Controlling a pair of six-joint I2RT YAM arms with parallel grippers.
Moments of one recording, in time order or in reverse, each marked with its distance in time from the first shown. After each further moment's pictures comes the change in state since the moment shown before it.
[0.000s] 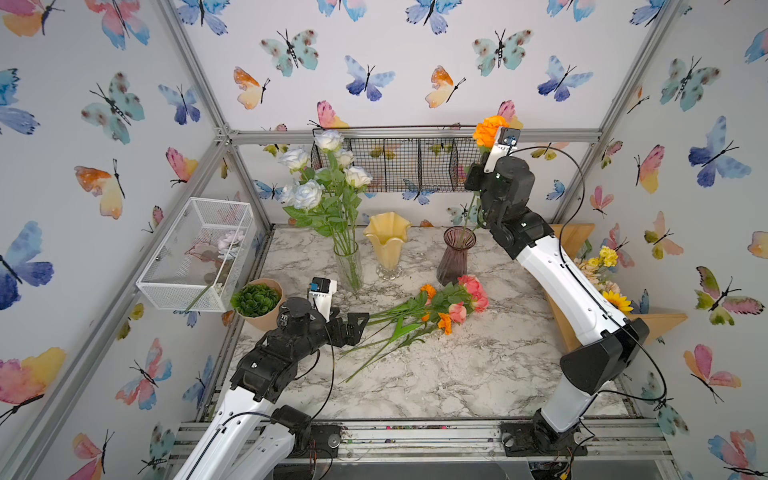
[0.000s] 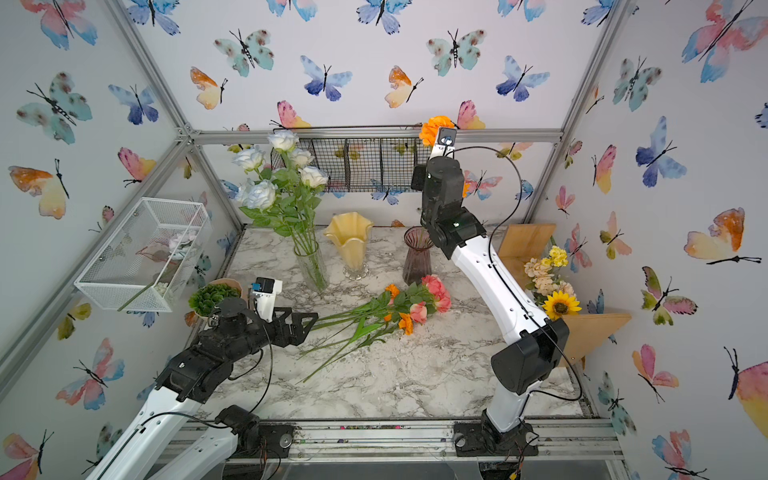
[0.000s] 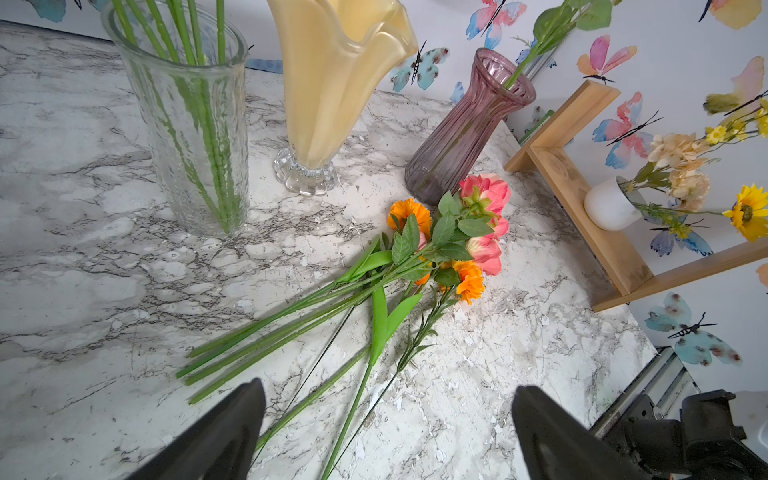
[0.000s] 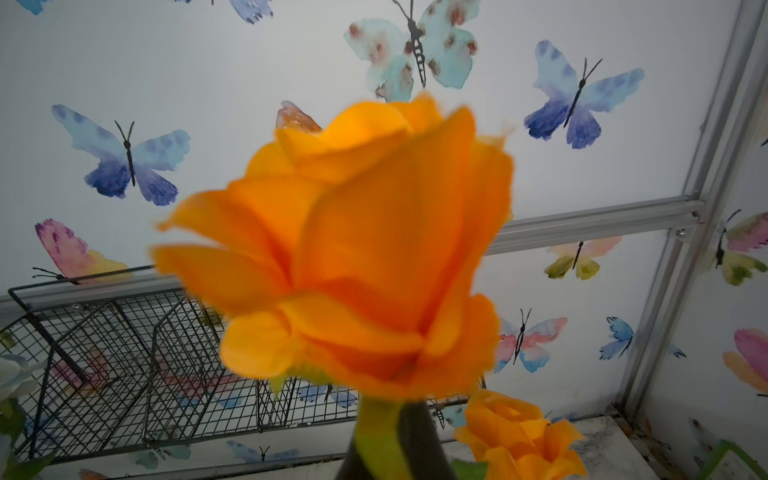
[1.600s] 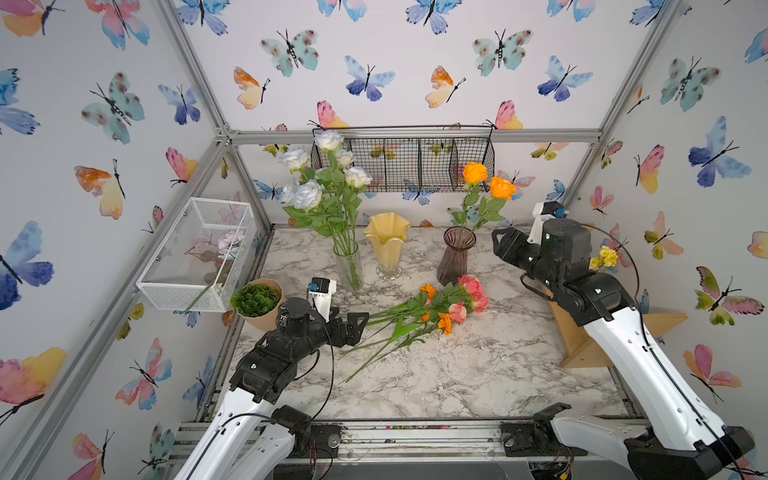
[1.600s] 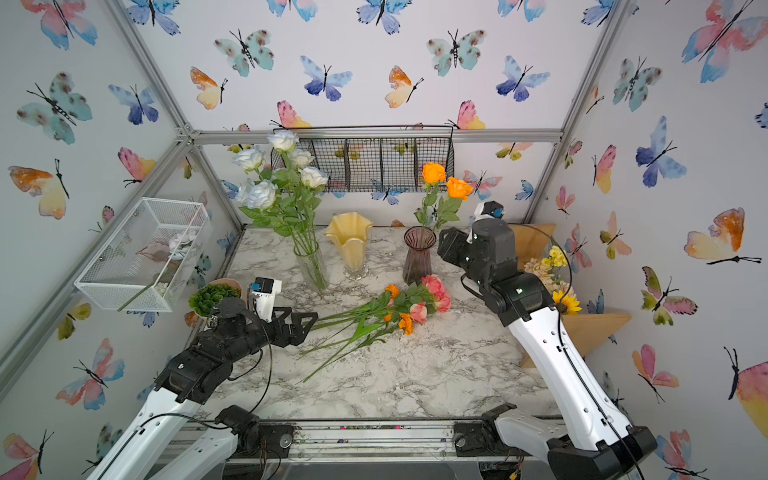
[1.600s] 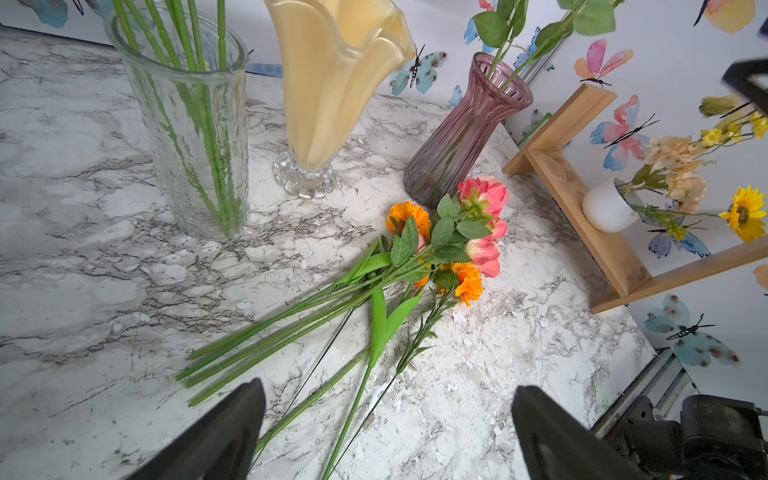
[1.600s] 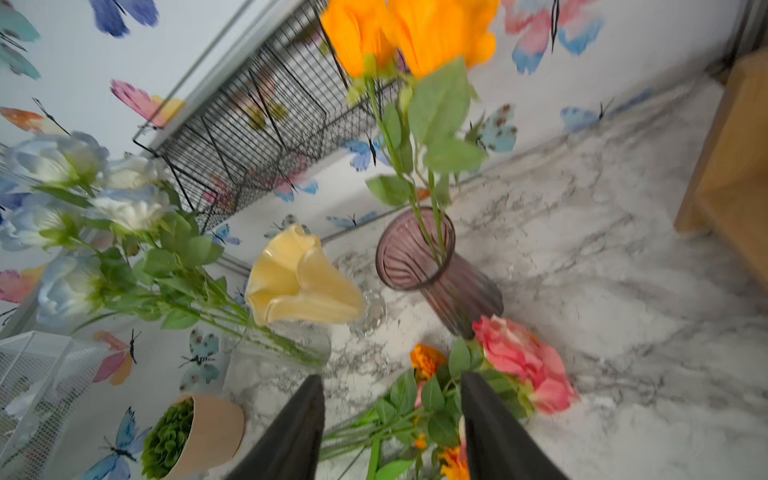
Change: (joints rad) left arm 0.000 -0.006 0.000 0.003 0.000 0.000; right arm -0.069 -0.626 -0.636 -0.499 -0.461 0.592
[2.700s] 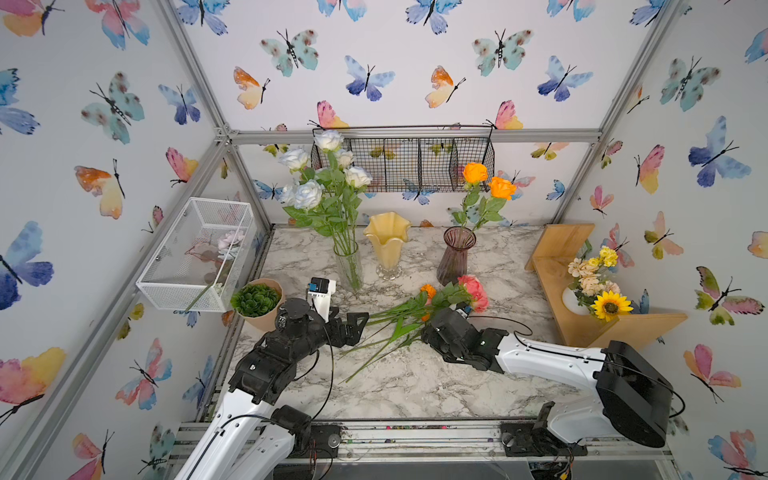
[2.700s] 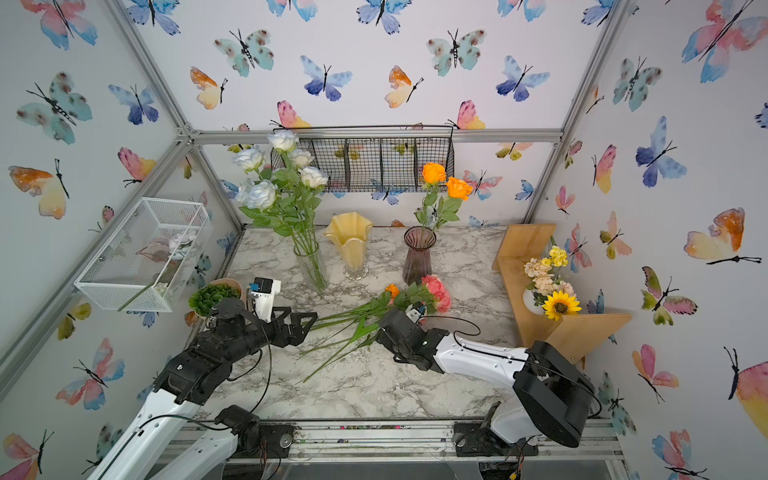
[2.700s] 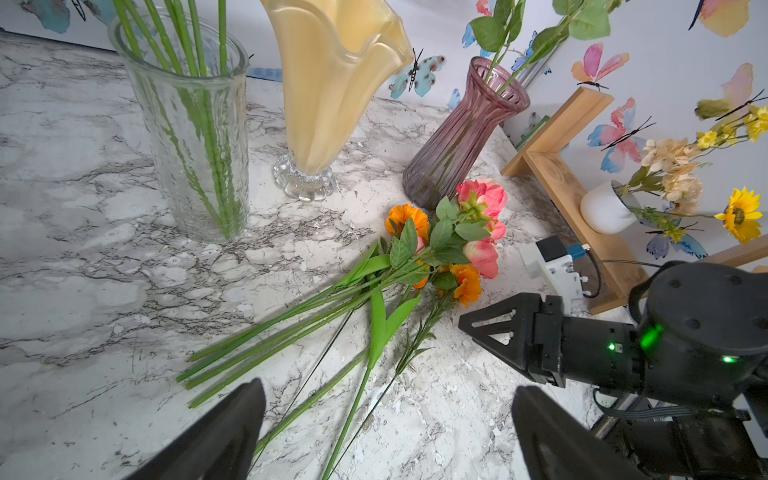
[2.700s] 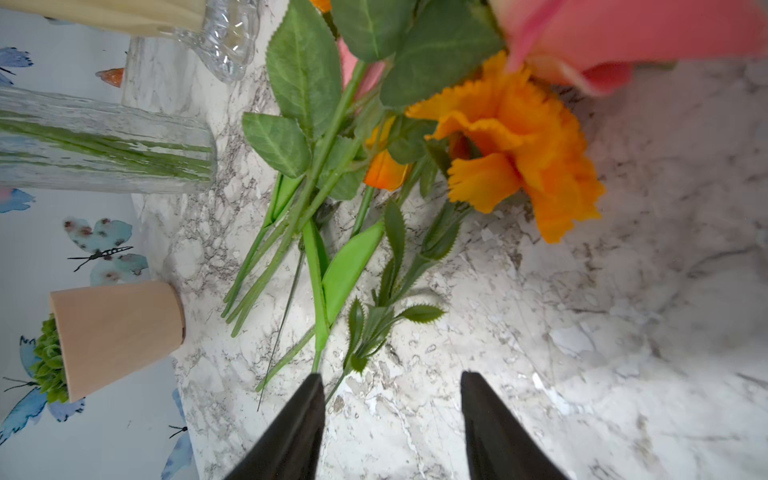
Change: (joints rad) left arm 0.000 -0.008 0.000 0.000 0.000 0.000; right arm 0.529 0.346 -0.499 0.428 0.117 0.688
